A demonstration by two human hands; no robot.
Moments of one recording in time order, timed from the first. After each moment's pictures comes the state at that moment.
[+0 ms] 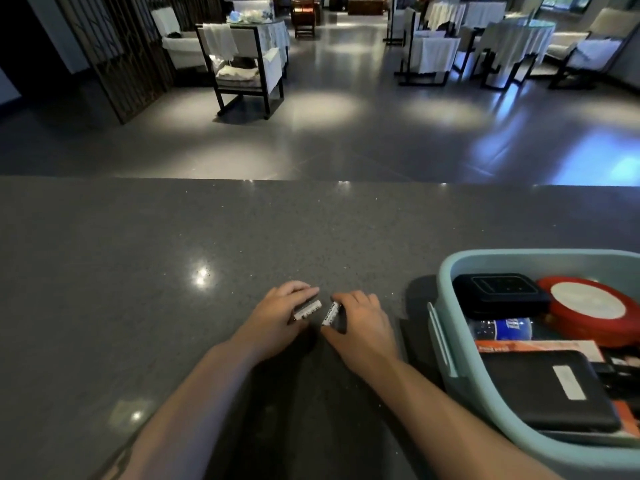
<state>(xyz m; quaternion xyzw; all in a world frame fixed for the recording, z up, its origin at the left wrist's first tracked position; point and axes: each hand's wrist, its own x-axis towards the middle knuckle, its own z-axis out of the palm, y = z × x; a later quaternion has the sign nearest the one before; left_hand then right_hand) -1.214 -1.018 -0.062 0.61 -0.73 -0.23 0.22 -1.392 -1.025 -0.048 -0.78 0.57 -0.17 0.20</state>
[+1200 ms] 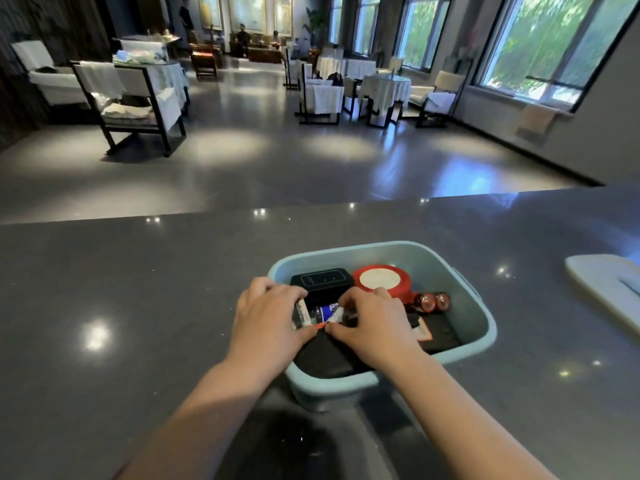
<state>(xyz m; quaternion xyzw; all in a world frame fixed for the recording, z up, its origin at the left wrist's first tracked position) -1.436 -0.982 0.039 0.63 -0.73 -0.08 0.24 -1.603 -0.978 0.045 -0.73 0.66 -0.15 0.08</state>
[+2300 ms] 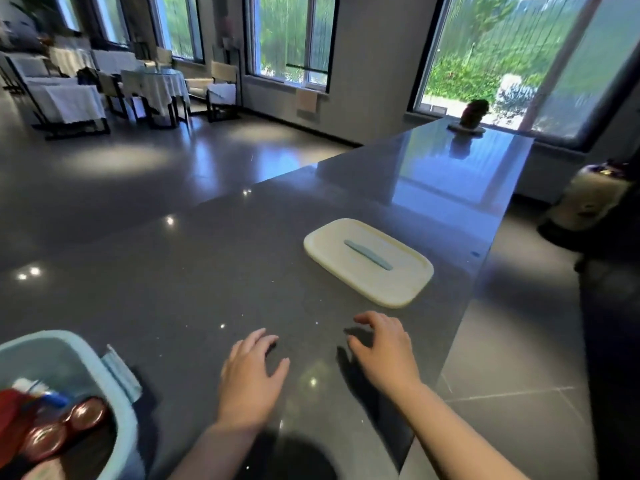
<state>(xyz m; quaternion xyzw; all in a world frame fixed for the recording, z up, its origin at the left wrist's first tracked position) -1.841 -1.003 -0.045 0.44 -0.83 -0.27 0.22 -2.018 -0.888 -0.007 -0.39 0.88 -0.27 0.04</state>
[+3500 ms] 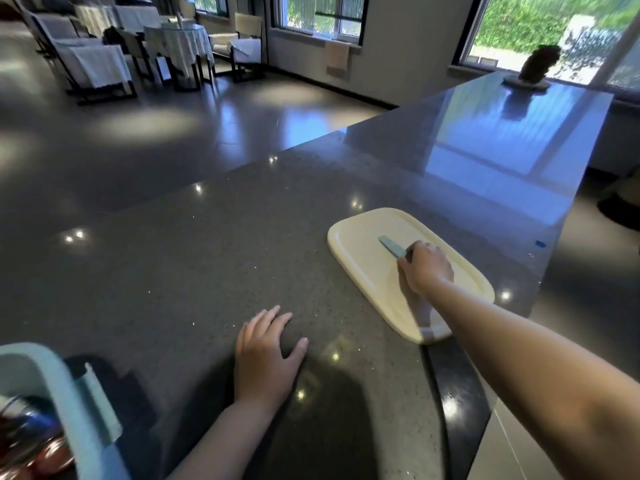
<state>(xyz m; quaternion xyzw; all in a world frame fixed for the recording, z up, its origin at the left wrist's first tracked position) -1.875 -1.046 -0.065 0.46 -0.83 -0.25 0.21 -2.177 -1.015 -0.034 -0.33 0.93 -0.14 -0.01</state>
